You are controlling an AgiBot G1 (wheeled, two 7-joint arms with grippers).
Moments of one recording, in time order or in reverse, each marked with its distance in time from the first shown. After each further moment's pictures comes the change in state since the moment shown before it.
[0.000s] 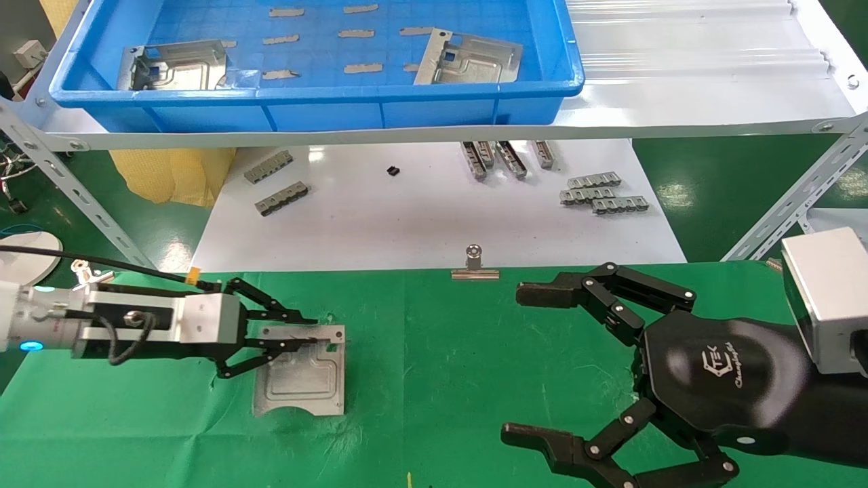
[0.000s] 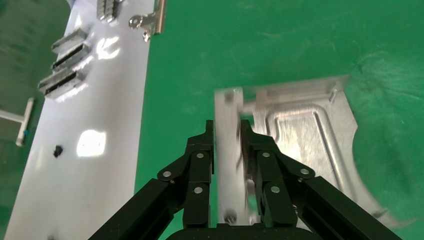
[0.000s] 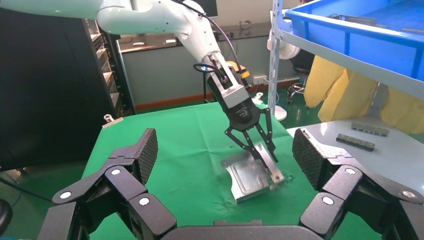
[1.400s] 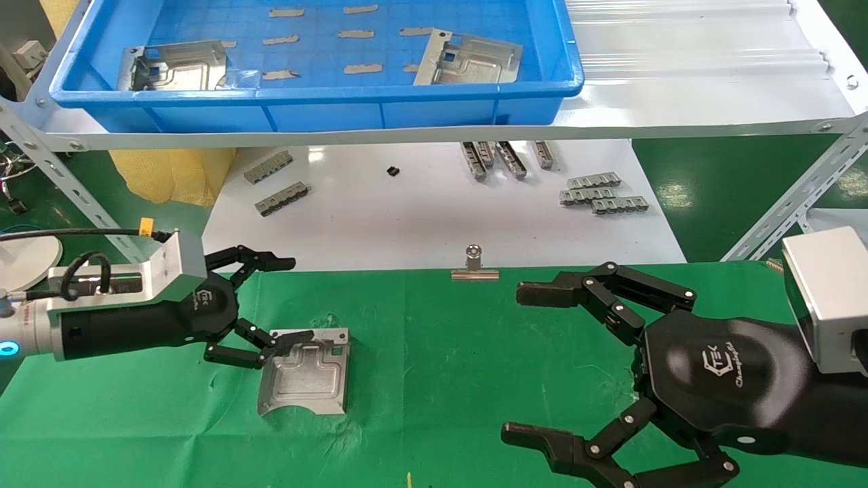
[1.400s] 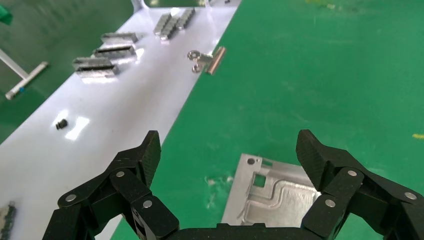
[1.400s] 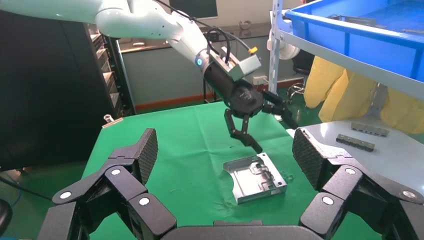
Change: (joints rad) left arm 0.051 -0.023 -0.105 0.049 -0.143 0.072 -0.213; right arm 0.000 0.000 0.000 0.000 0.000 0.000 0.000
